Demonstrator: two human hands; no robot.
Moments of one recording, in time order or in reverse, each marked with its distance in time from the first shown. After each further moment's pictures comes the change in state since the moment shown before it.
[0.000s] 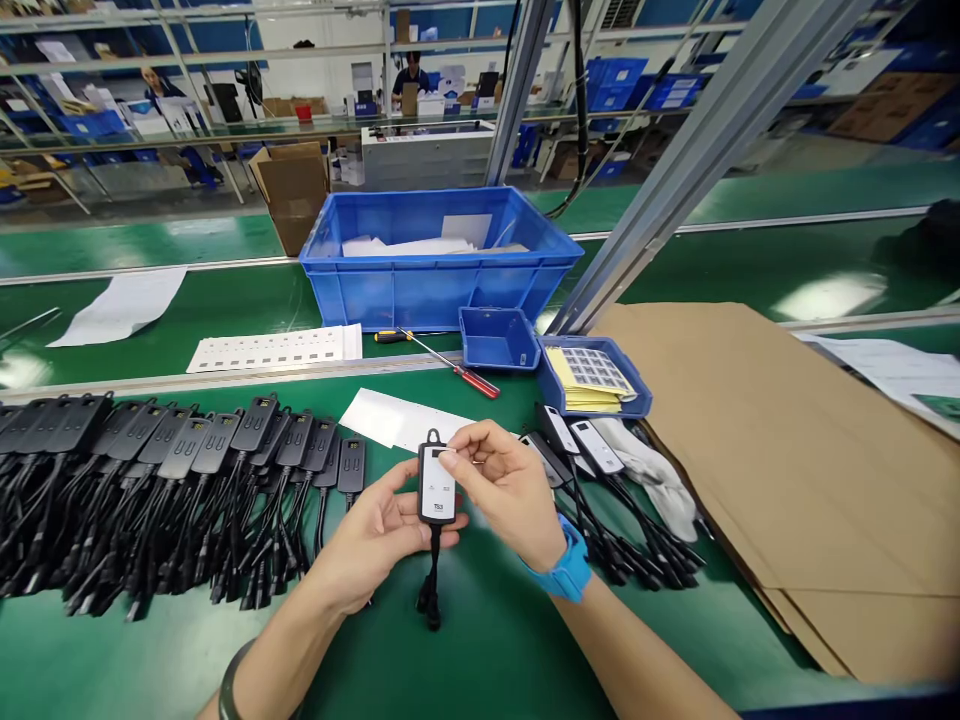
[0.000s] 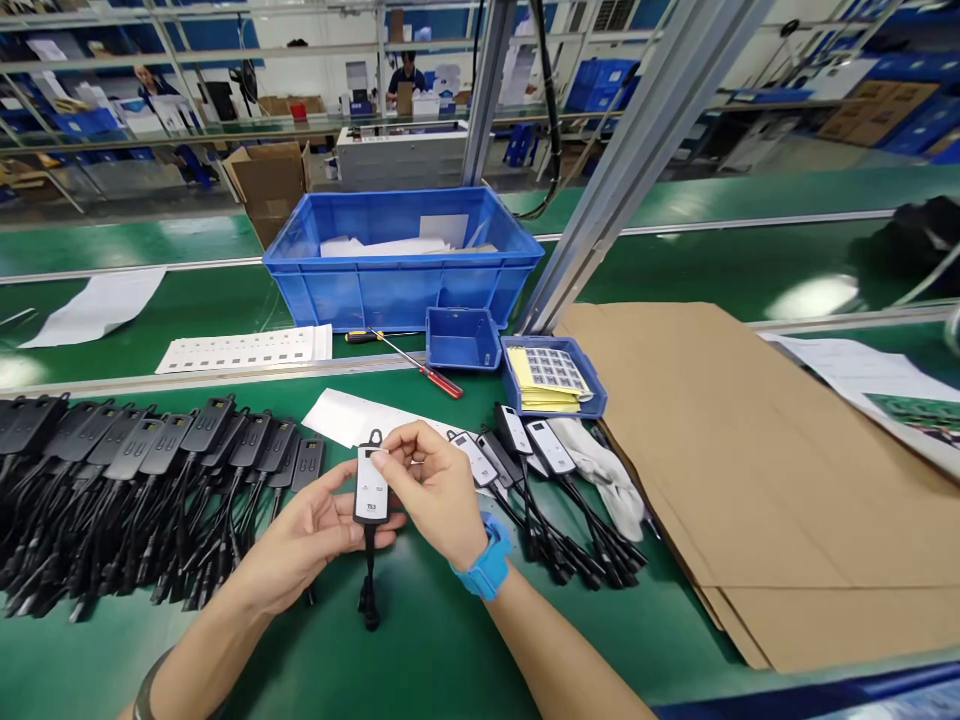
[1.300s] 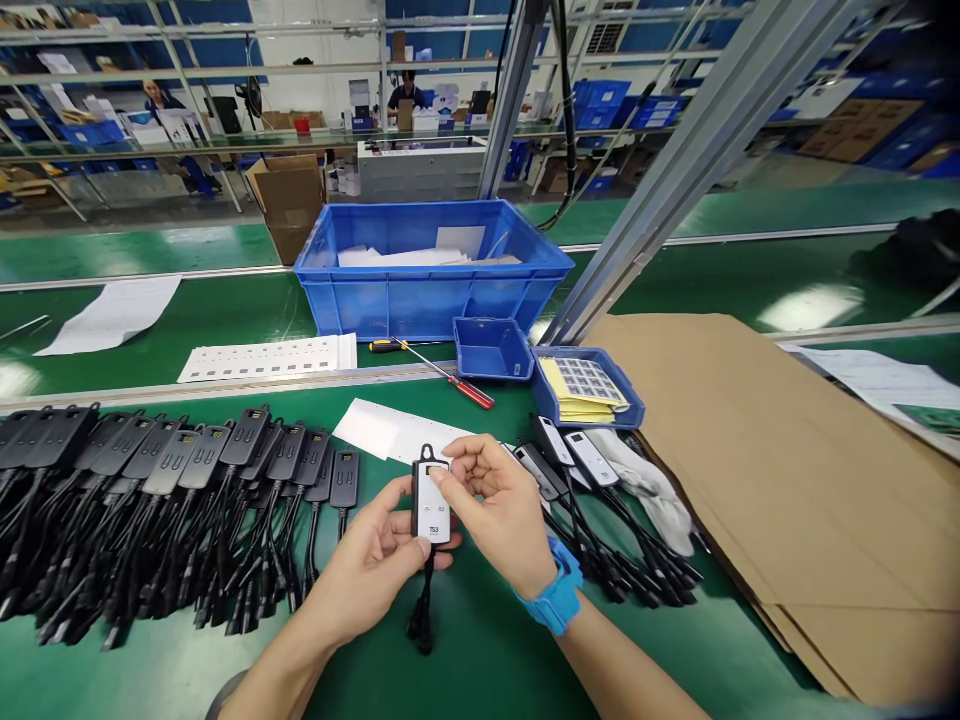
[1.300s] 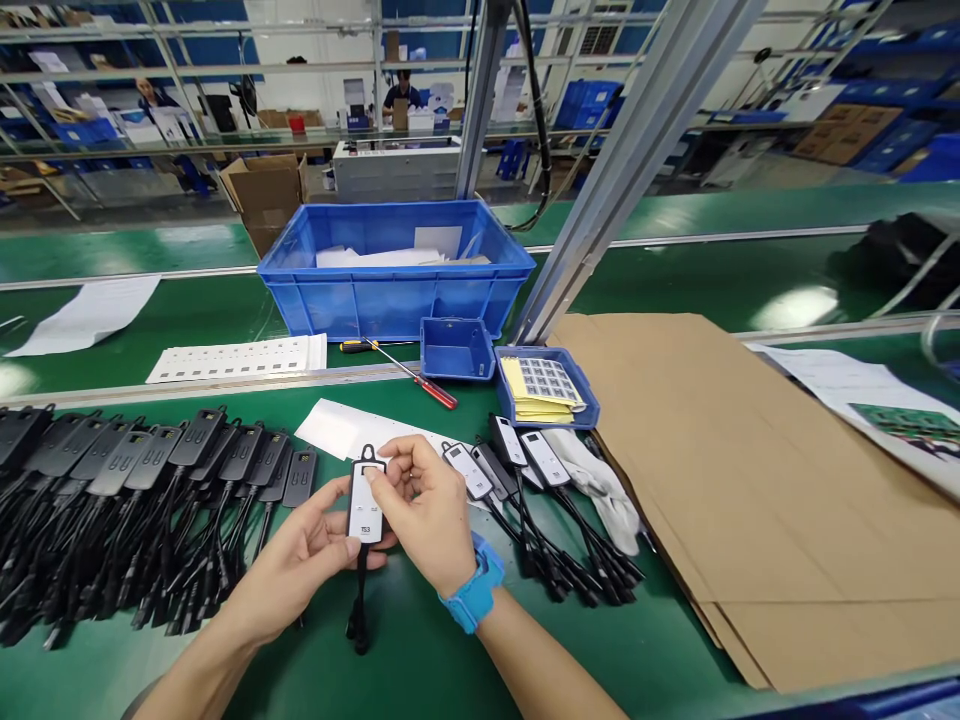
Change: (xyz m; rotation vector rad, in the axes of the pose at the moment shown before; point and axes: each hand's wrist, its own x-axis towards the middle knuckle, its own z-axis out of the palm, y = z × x) left_hand -0.004 -0.004 0.004 0.144 0.027 0.056; right_hand -0.004 0.005 0.005 -0.150 0.096 0.036
